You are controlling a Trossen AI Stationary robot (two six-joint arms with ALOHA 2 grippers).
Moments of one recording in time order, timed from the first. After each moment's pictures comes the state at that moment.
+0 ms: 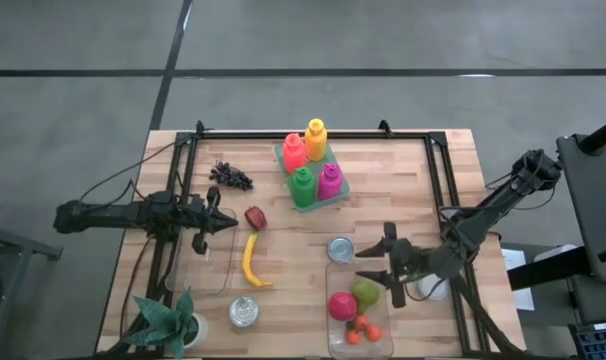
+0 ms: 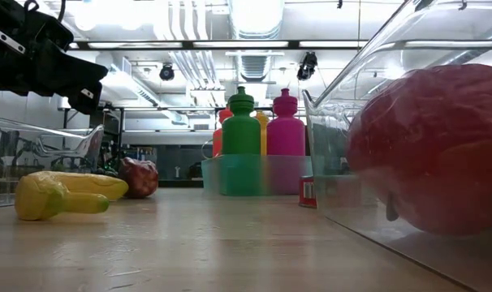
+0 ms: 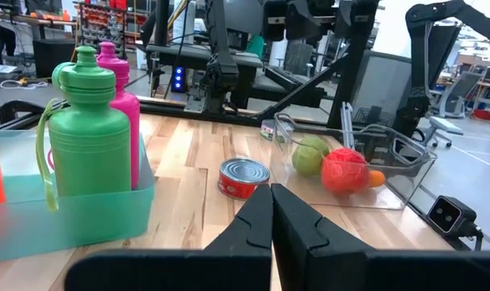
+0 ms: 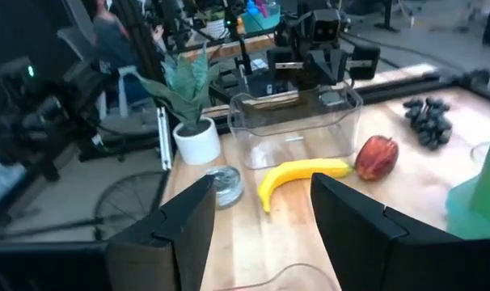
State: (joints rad) left arm 0.00 0.10 0.00 0.04 0.12 -0.15; right arm 0.69 1.18 0.75 0.19 0.66 0.39
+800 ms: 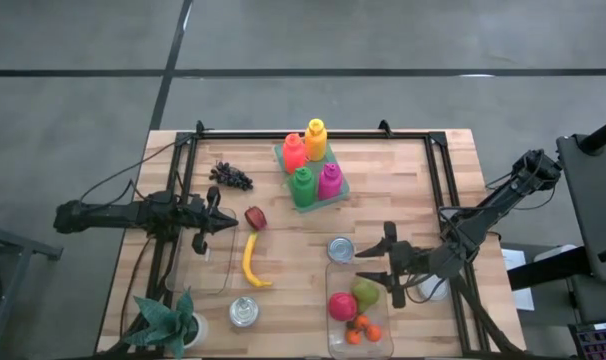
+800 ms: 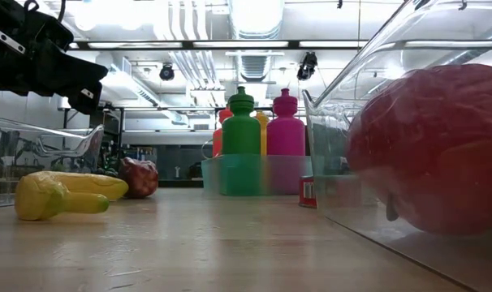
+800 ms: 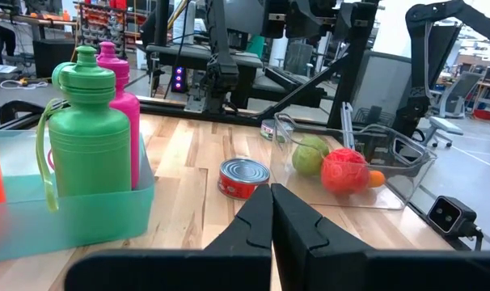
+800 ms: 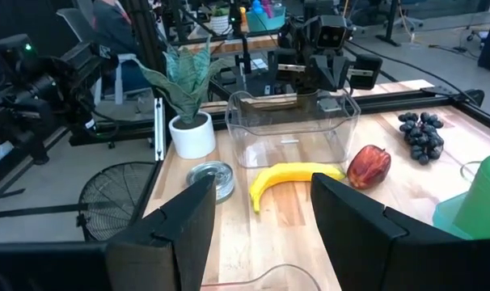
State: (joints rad) left arm 0.00 0.10 0.00 0.04 0.12 -0.15; right arm 0.69 1.18 0.75 0.18 0.66 0.32
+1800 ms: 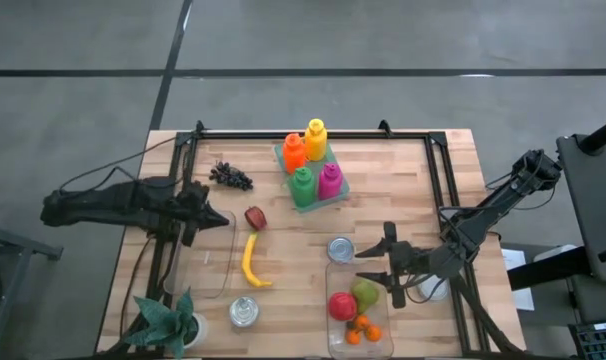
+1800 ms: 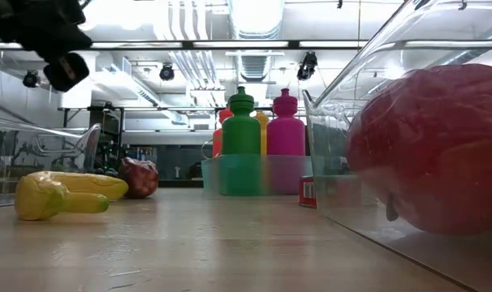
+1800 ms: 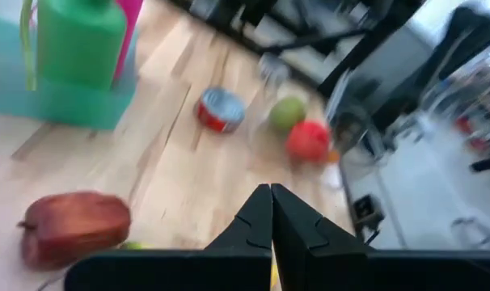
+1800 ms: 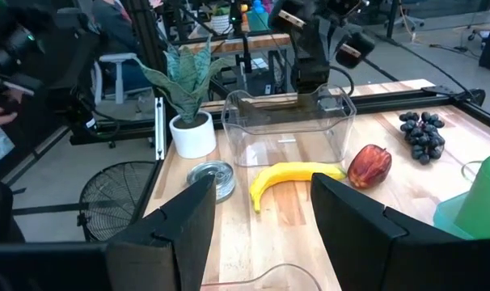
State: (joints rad) left arm 0.00 0.36 0.46 -0.49 0.17 -0.52; right arm 0.69 1.18 0.75 0.18 0.65 0.32
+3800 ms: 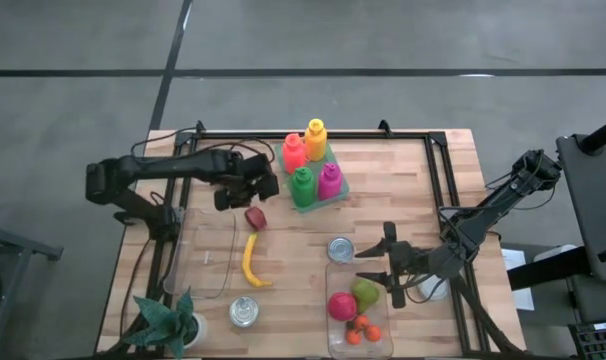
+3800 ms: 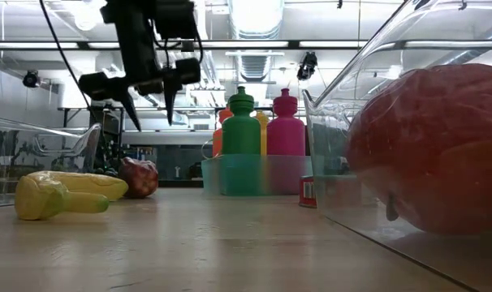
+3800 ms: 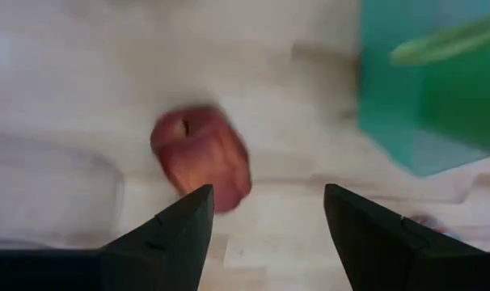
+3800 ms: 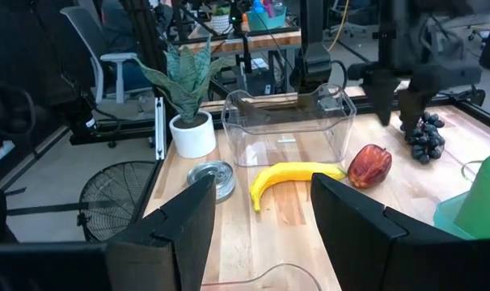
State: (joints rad) left arm 0.26 1.47 1.10 -0.95 0.07 -1.52; right arm 0.69 1.18 0.75 0.18 0.65 0.32
